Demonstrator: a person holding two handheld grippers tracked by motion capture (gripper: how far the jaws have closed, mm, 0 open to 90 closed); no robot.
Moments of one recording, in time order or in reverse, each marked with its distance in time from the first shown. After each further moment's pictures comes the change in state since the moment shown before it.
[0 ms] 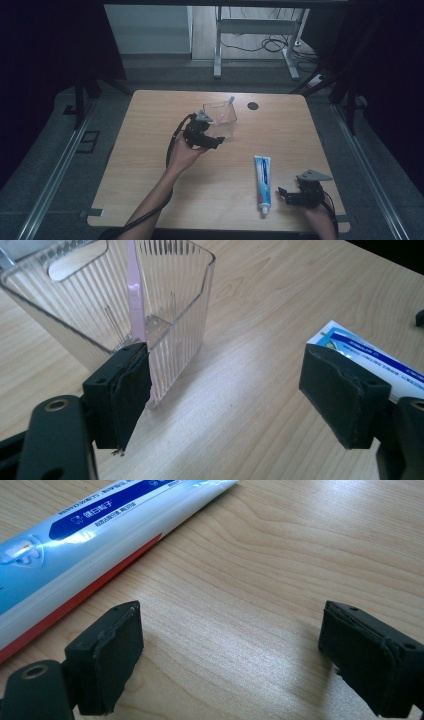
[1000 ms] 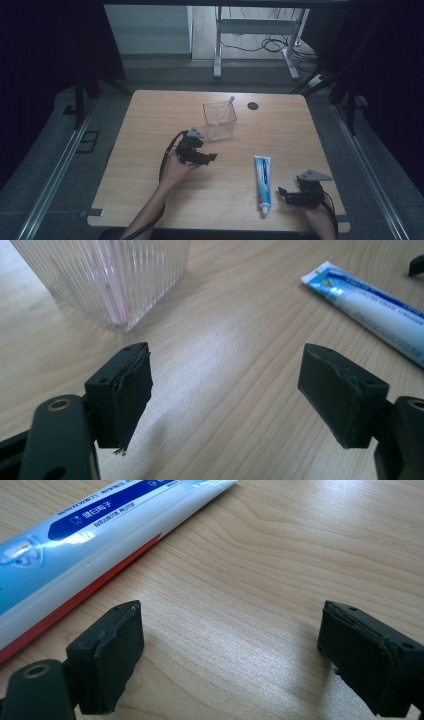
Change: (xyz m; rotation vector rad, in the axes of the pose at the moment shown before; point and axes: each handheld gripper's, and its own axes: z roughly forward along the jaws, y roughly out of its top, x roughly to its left) left arm 0.000 -0.060 0.006 0.057 -0.080 -0.073; right arm 0.000 0.000 0.000 0.000 -0.004 0.002
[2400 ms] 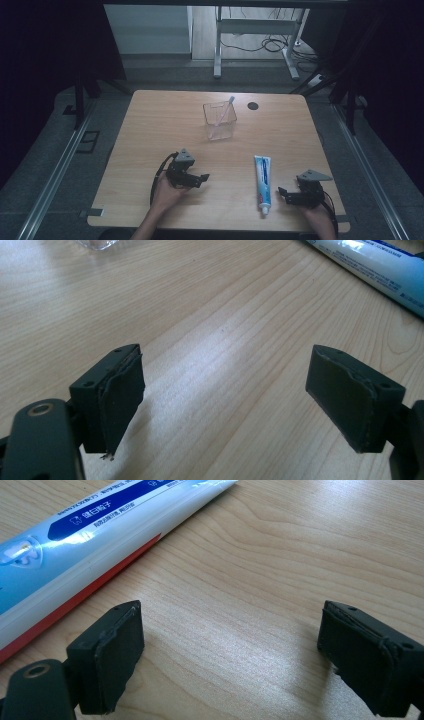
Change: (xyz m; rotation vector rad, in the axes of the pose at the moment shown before) left arm -0.025 -0.067 -0.019 -0.035 0.009 -0.020; right arm 0.000 0.000 0.000 0.000 0.001 0.000
